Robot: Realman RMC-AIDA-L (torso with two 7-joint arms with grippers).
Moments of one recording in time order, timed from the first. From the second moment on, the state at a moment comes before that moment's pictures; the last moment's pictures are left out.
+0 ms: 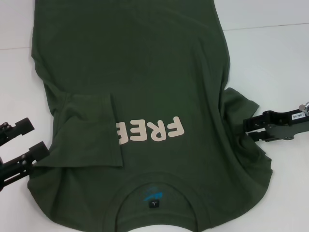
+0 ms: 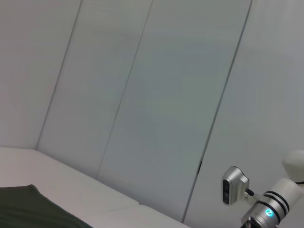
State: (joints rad) left arm -0.21 -2.16 -2.68 -0.89 -1.33 1.96 -1.41; right arm 0.59 1.97 -0.54 -0.68 -2.49 -1.52 2.52
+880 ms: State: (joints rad) left arm -0.21 -2.16 -2.67 -0.89 -1.35 1.96 -1.41; right arm 0.59 1.95 -0.53 -0.69 -2.48 -1.50 2.52
